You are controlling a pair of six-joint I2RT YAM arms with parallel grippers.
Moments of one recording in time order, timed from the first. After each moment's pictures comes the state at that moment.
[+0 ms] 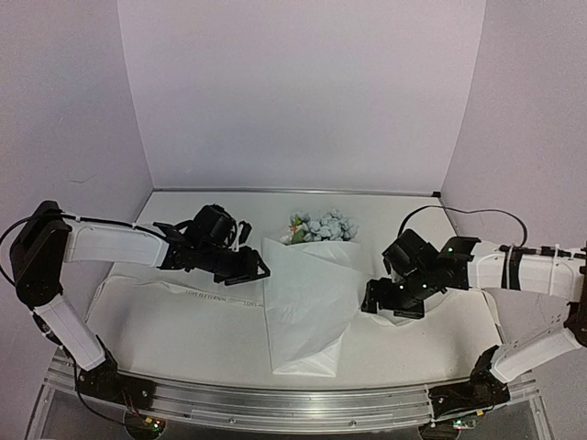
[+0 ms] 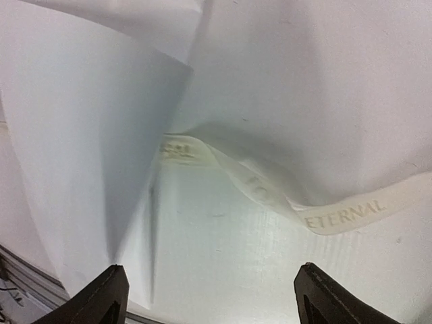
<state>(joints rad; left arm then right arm) -0.77 1.63 0.96 -0.14 0.24 -0.74 0.82 1.34 0.86 -0.68 0.01 0.85</state>
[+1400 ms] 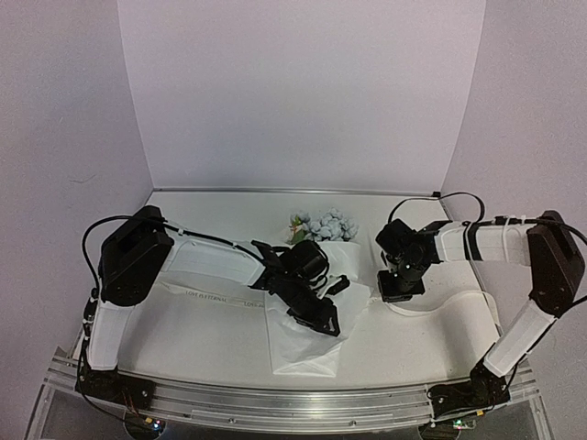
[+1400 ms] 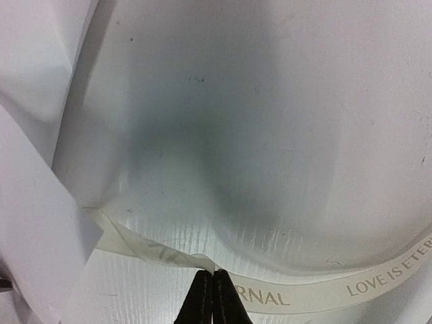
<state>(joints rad) -1.09 2.16 1.51 -0.36 0.54 -0.44 0.62 1.63 0.98 -0.71 0.10 0.50</state>
